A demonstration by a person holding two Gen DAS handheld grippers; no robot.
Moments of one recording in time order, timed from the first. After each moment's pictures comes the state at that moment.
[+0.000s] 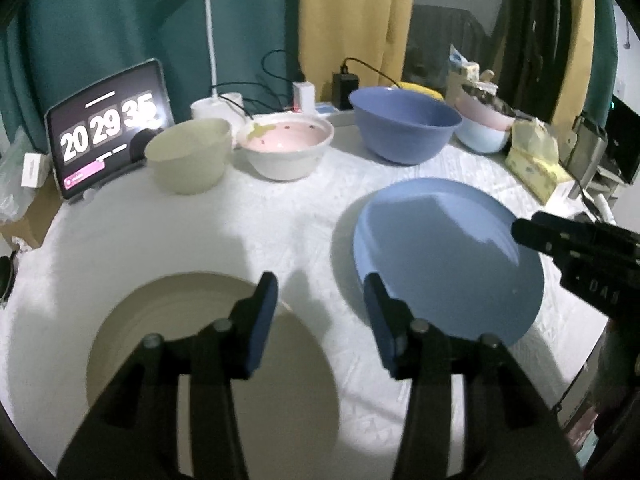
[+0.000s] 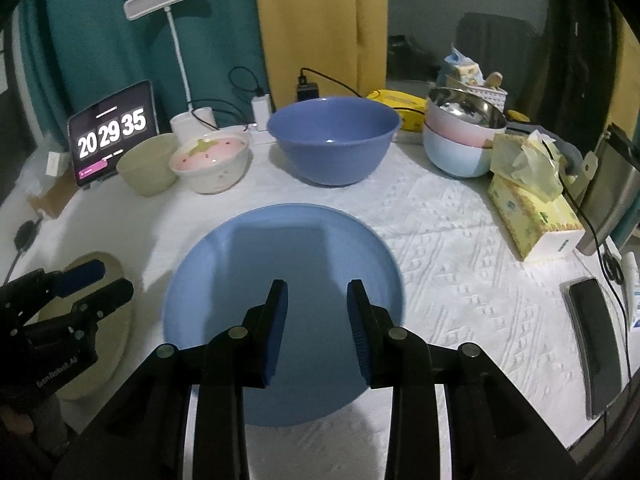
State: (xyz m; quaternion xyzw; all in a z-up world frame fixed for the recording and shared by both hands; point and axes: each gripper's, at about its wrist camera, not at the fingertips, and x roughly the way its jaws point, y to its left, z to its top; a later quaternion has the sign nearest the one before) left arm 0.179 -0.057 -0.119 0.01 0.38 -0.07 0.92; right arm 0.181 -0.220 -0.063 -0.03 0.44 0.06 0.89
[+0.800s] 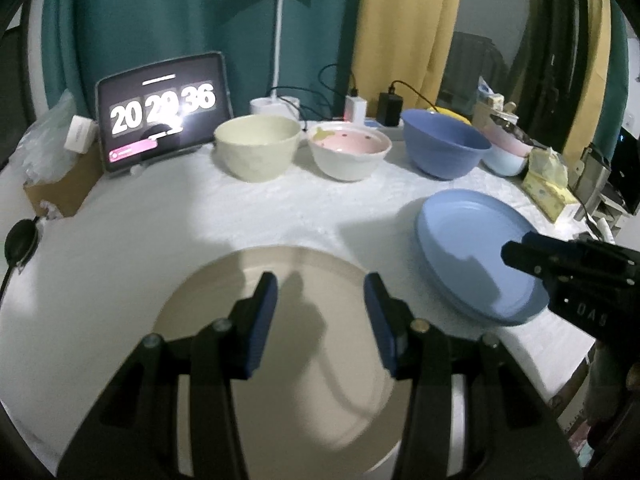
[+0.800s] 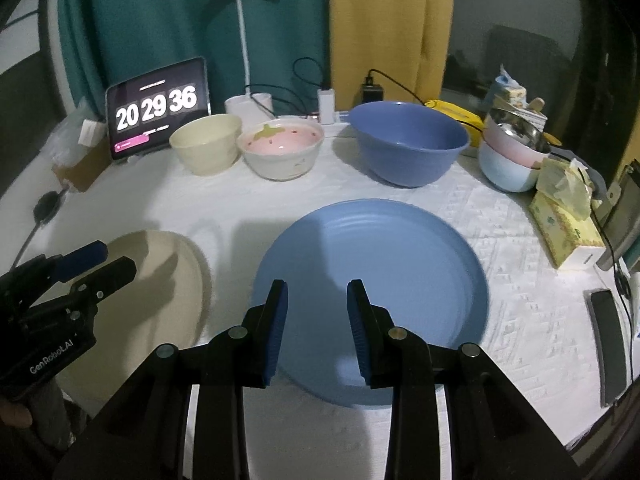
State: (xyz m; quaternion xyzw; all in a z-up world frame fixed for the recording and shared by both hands) left arm 0.143 0.017 -0.118 -0.02 0.36 -0.05 0.93; right arm 0.161 -0.141 -0.063 -0.06 0.45 0.09 0.89
